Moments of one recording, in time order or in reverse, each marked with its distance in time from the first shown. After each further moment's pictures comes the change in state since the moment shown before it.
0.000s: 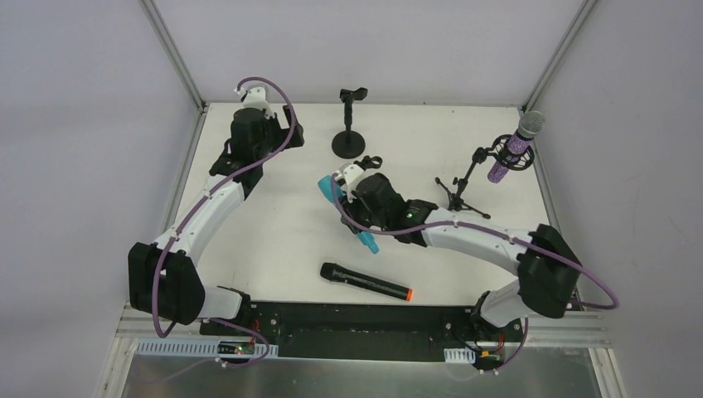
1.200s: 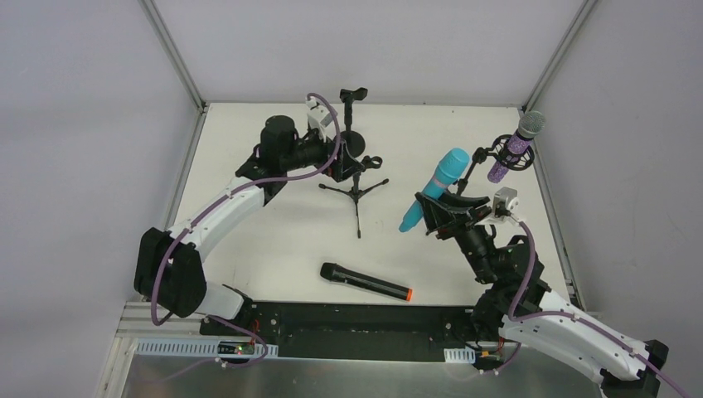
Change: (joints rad) left arm -0.174 0.049 -0.016 0.131 0.682 0.111; right arm 0.001 -1.122 -0.652 0.629 0.298 0.130
